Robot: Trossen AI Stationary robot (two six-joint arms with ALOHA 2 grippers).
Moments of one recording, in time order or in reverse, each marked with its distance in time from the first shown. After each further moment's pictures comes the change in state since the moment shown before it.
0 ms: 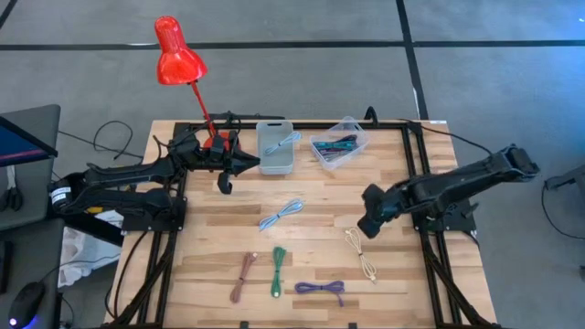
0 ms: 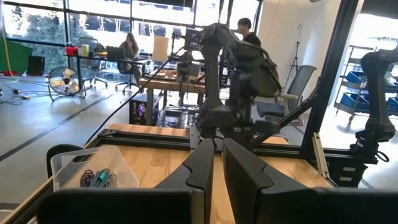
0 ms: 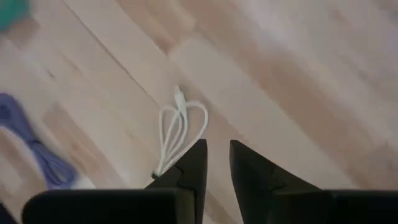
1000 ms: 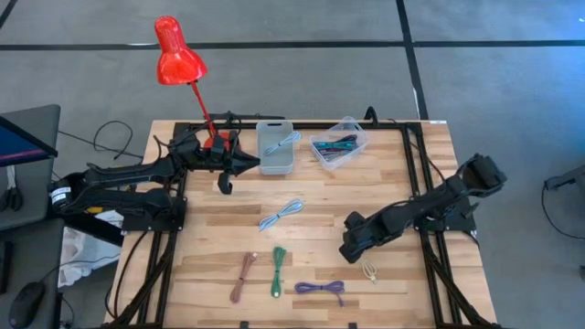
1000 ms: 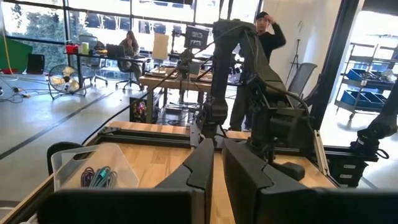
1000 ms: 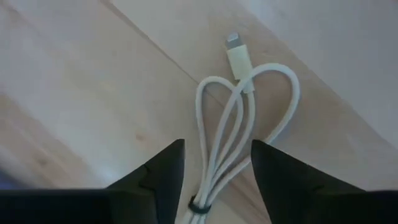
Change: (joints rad) left arm 0.000 0.000 0.000 -0.013 0.000 0.007; right arm 0.154 0.424 0.000 0.321 -0.047 0.214
